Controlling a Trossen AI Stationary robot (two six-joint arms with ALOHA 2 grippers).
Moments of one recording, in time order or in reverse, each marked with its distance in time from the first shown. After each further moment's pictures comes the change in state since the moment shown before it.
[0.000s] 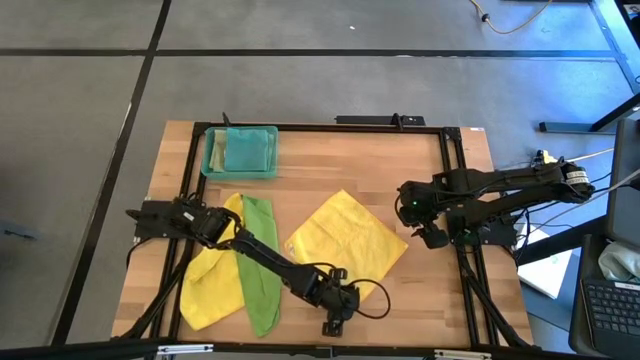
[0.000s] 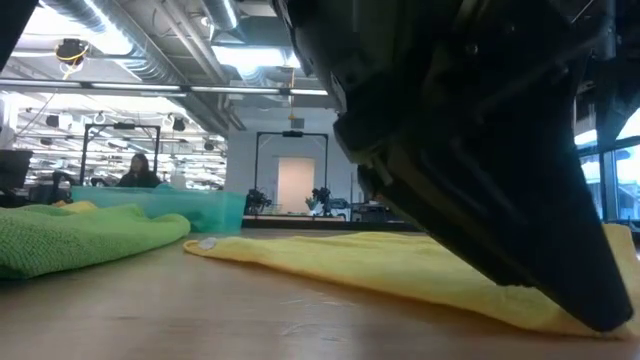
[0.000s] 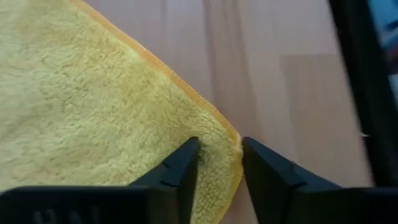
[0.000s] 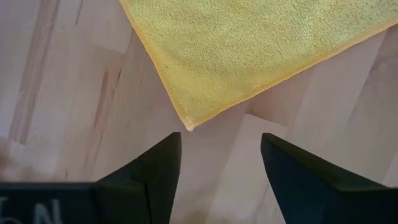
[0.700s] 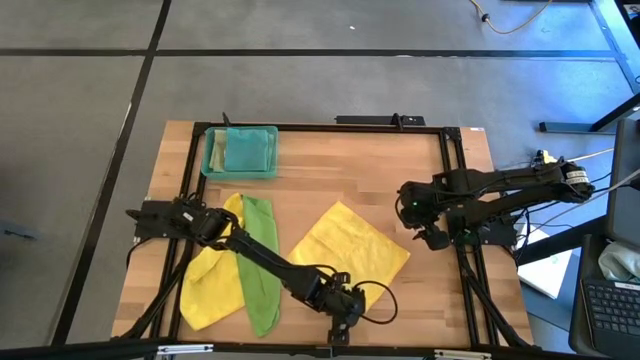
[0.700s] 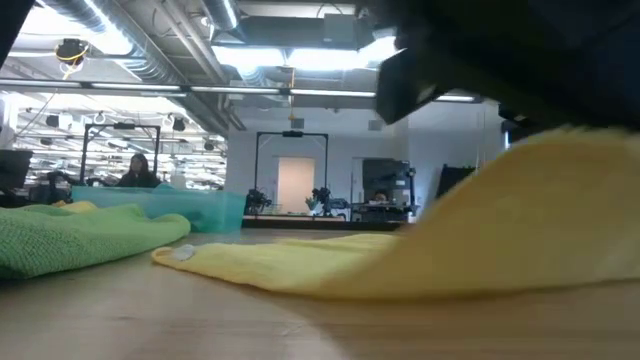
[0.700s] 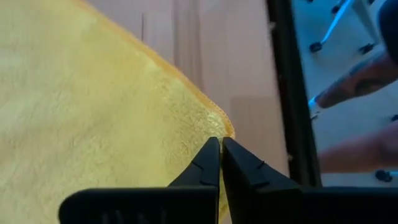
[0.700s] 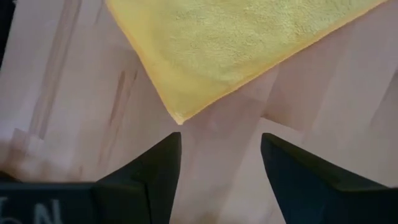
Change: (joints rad) left arm -0.014 -0.008 0.174 -0.149 0.007 -0.093; right arm 0.010 0.000 0.000 -0.005 -0.054 -0.019
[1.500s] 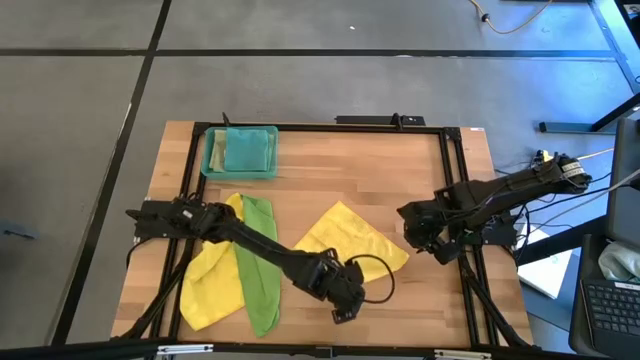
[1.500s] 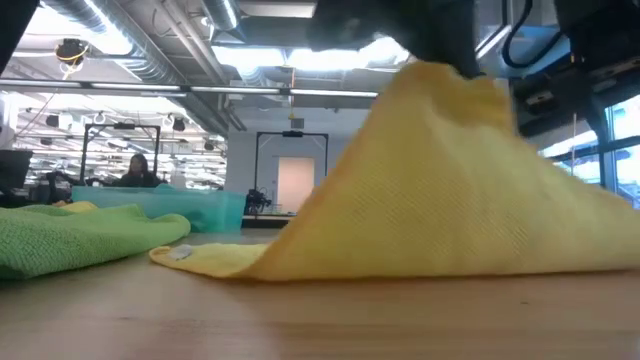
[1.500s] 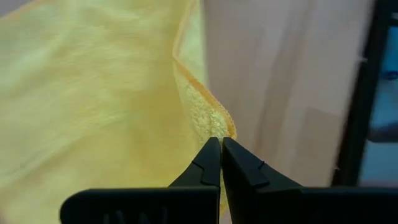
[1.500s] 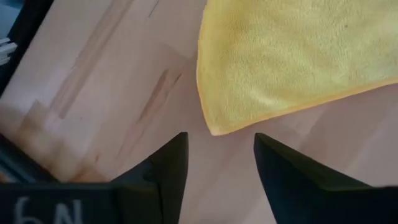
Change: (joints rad) left arm 0.044 -0.035 0.224 -0.471 -0.166 -0.250; right arm 0.211 0.000 0.000 0.053 0.016 -0.014
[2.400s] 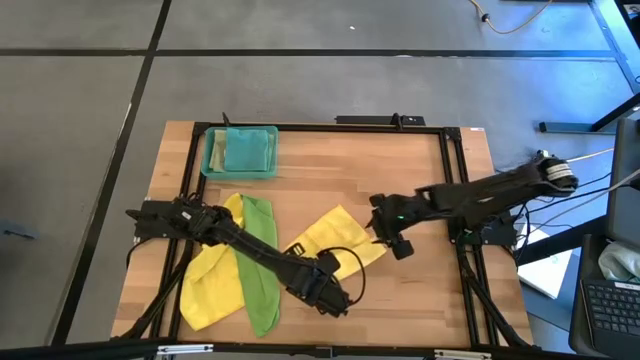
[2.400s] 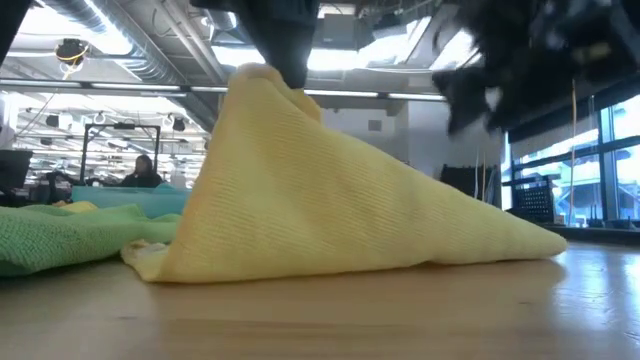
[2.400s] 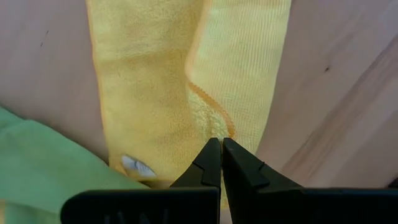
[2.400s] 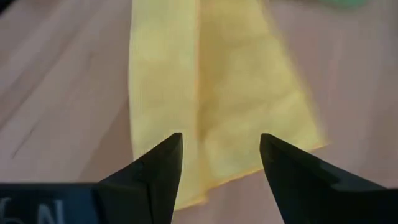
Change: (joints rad) left arm -0.043 -0.001 0.080 -0.457 -0.033 -0.398; right arm -0.091 0.198 -0.010 0.537 0.158 0.023
